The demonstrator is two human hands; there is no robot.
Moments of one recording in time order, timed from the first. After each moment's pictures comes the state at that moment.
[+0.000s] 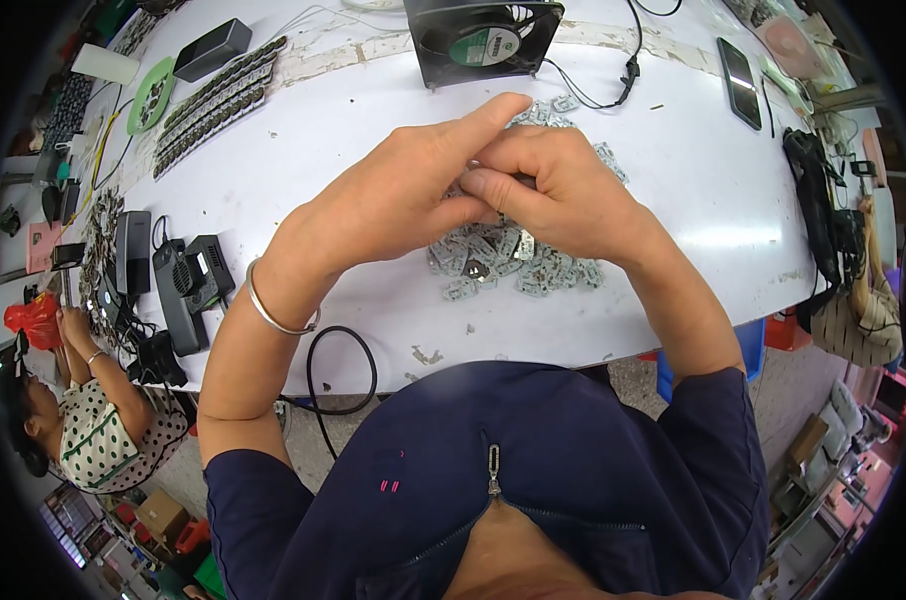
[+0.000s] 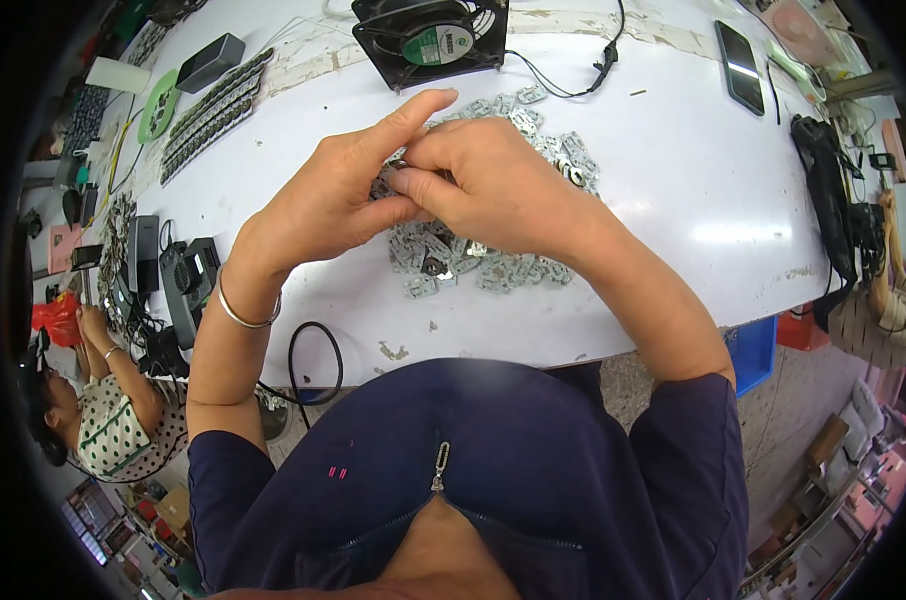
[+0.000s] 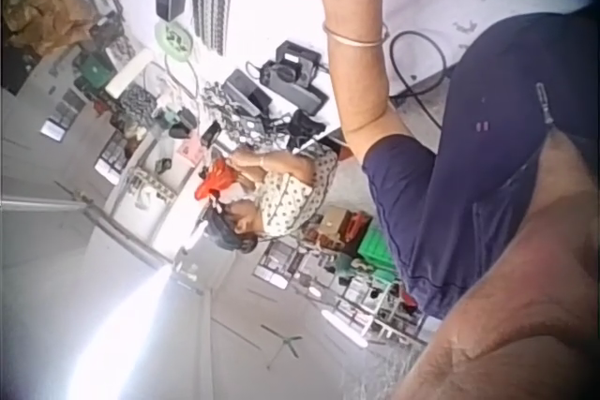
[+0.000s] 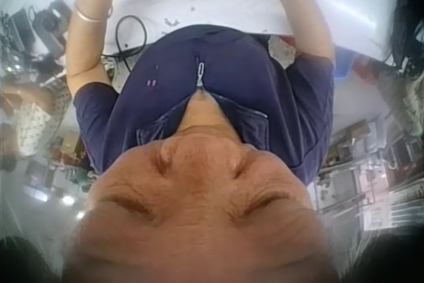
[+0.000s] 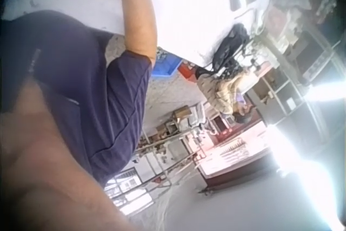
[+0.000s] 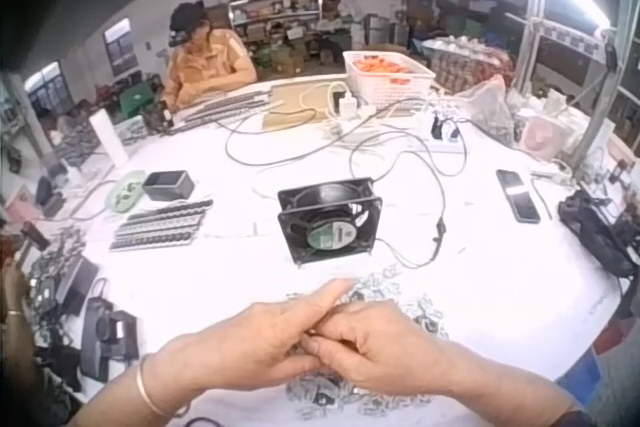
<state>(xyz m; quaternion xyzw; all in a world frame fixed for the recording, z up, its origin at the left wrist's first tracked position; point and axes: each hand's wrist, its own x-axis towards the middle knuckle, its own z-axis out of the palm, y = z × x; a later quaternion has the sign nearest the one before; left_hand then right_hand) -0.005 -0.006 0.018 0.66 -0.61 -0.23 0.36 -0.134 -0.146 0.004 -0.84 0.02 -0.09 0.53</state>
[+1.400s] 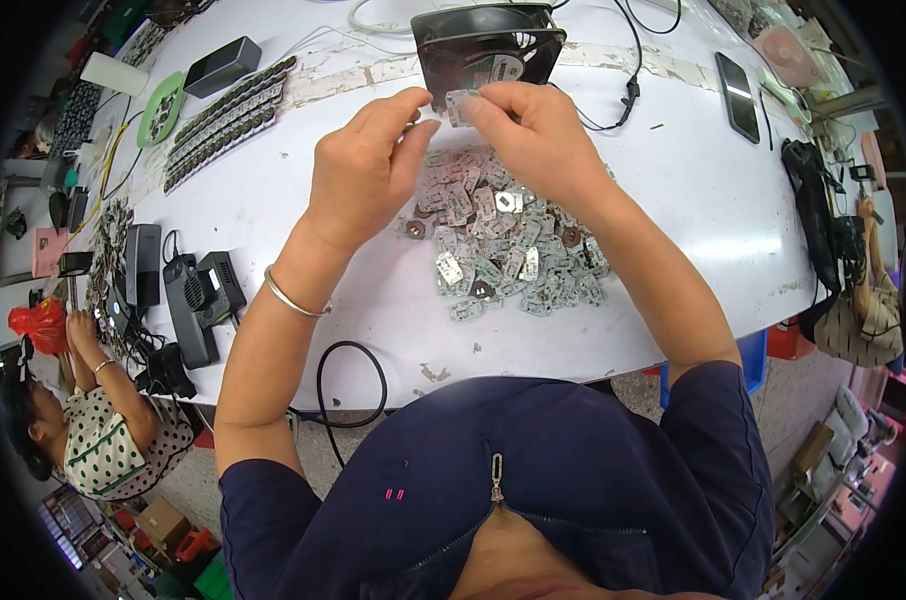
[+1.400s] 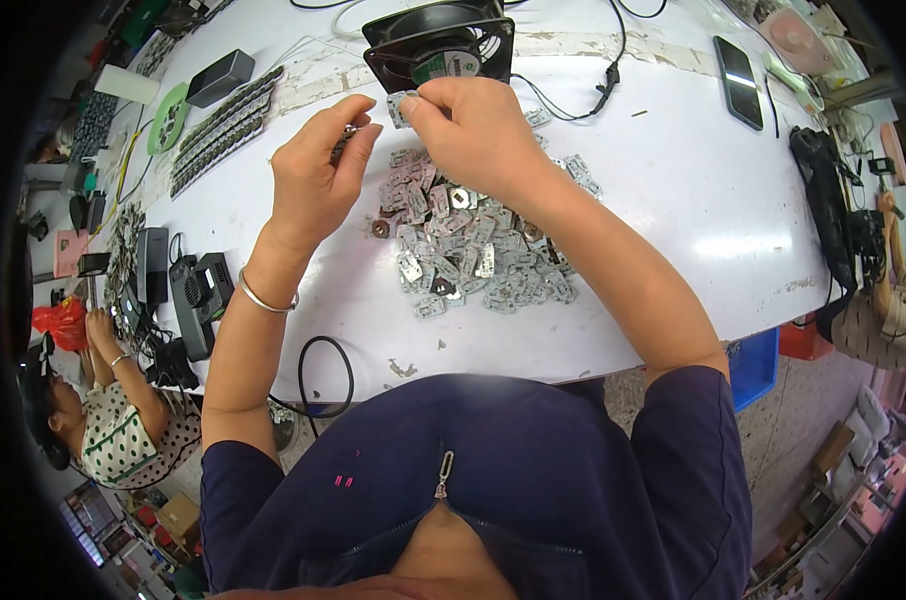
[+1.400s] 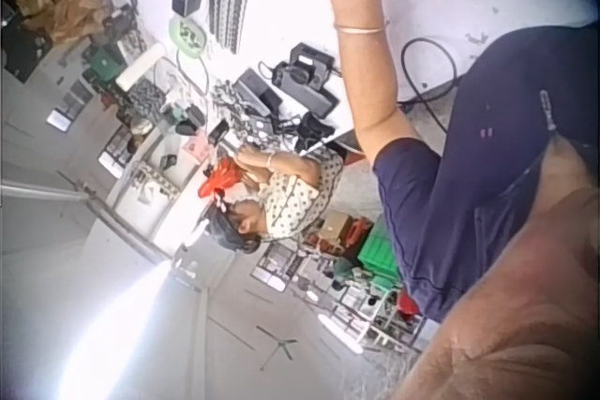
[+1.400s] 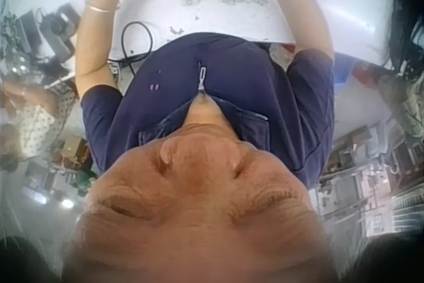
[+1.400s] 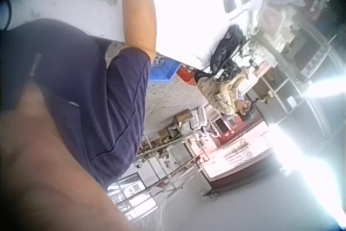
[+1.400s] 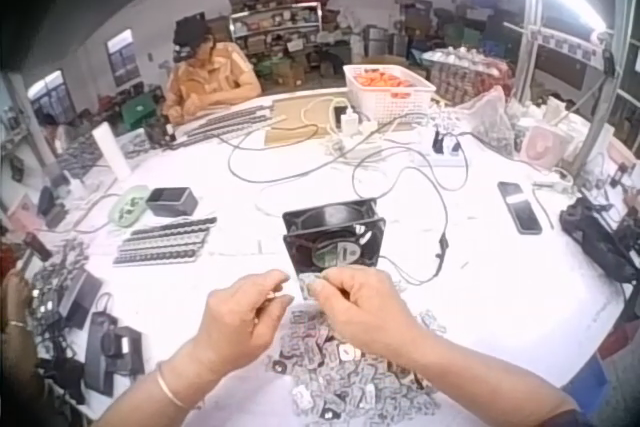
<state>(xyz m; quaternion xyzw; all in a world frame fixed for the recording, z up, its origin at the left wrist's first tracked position) 0.028 -0.008 -0.020 0.72 -0.54 0.13 0.41 -0.084 -0.161 -0.014 -0.81 0.15 -0.18 0.53</state>
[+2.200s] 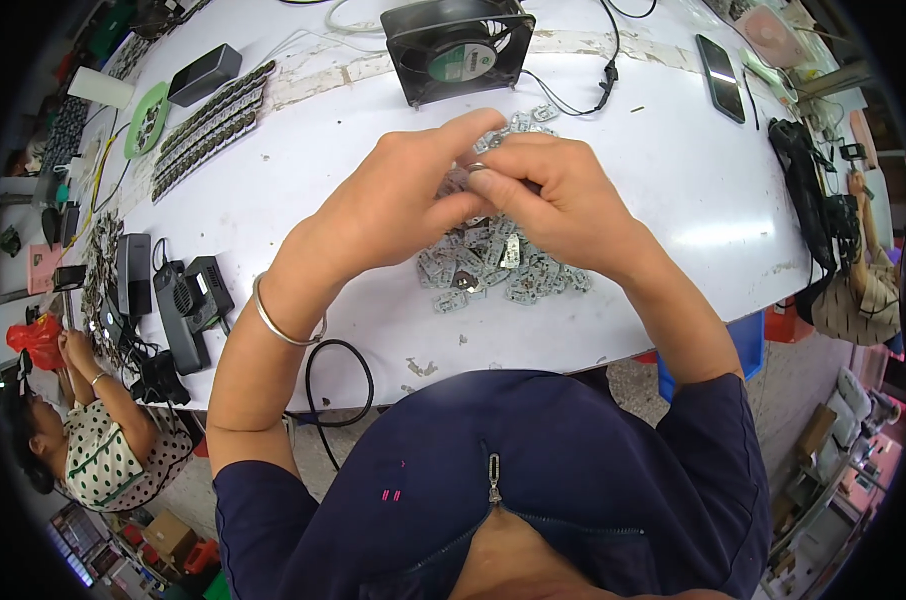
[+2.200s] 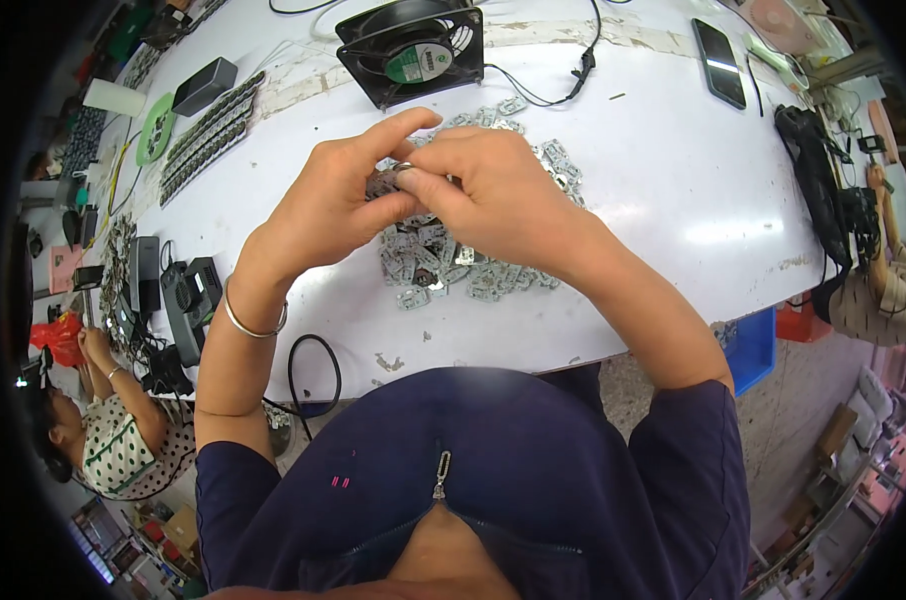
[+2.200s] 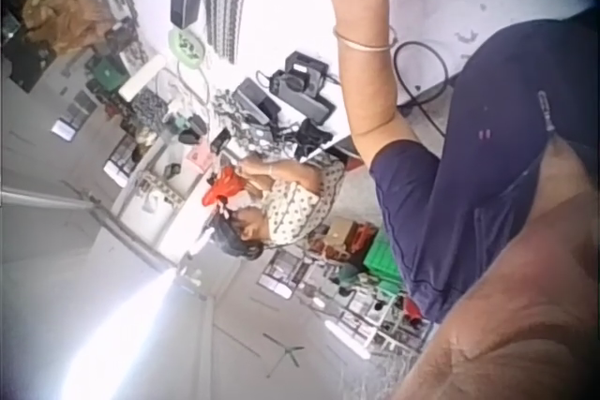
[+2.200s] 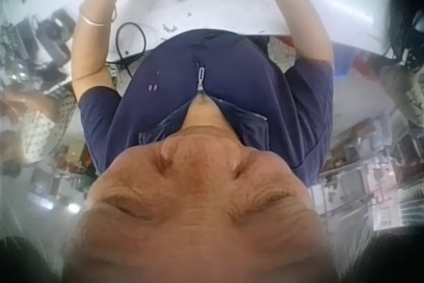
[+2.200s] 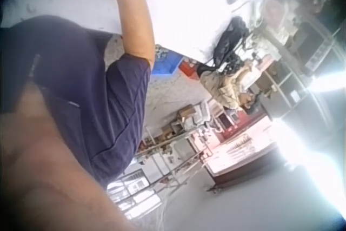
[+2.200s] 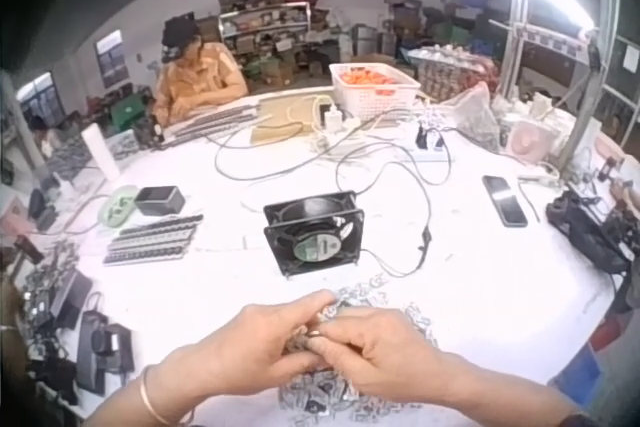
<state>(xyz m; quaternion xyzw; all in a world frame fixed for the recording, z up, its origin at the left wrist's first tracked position) -0.008 -0.015 0.014 0.67 -0.59 -0.21 0.39 -0.146 -0.151 0.001 -0.86 0.03 -0.16 0.48</state>
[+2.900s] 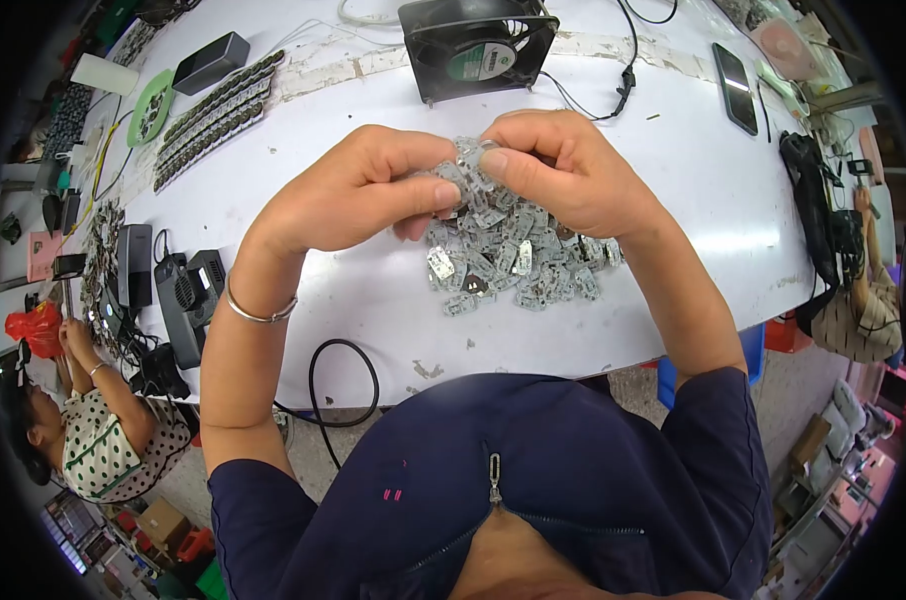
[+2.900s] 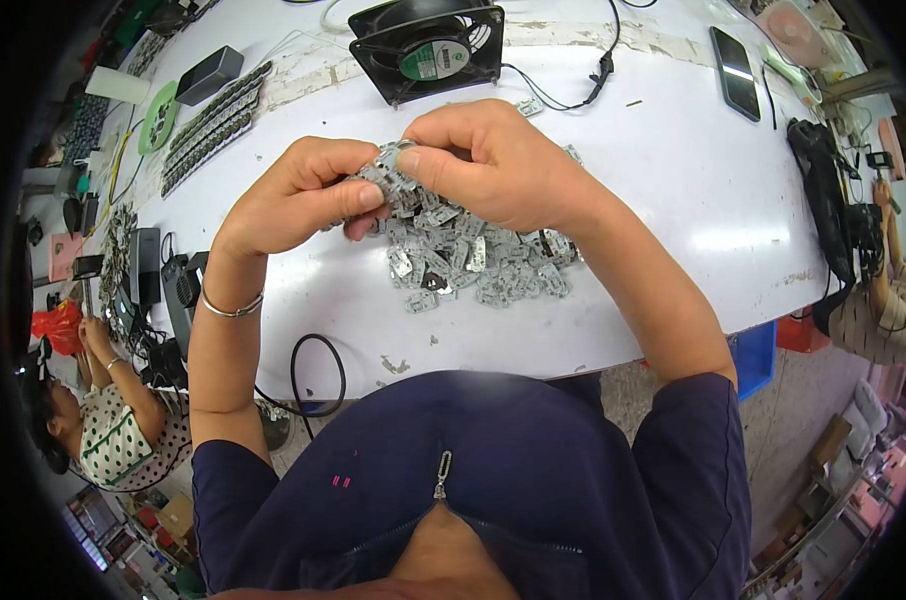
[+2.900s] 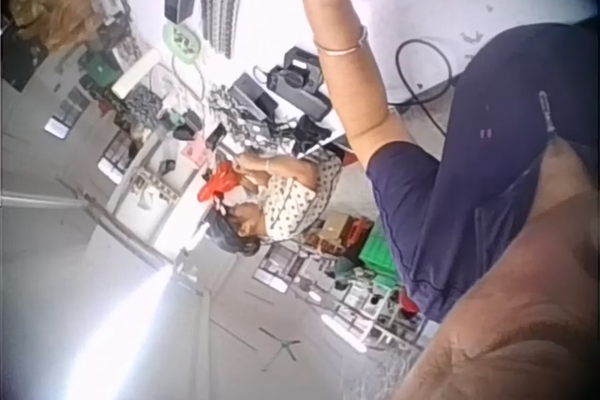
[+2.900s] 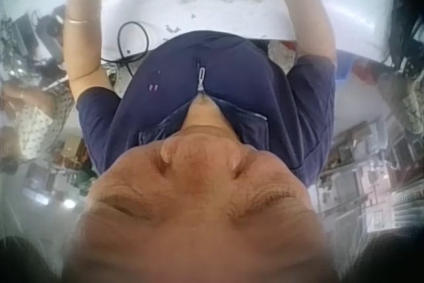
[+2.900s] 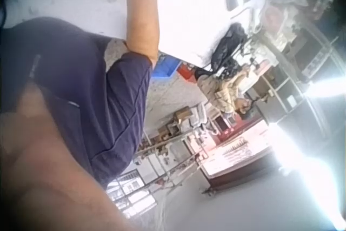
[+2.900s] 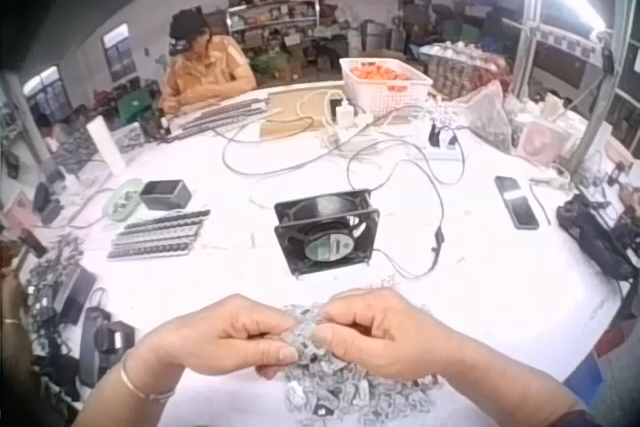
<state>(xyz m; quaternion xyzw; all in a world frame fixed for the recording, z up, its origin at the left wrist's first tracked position) 0.034 0.005 0.026 0.58 -0.48 -0.52 0.40 -0.125 -0.167 0.004 -0.77 0.02 -0.06 0.64</state>
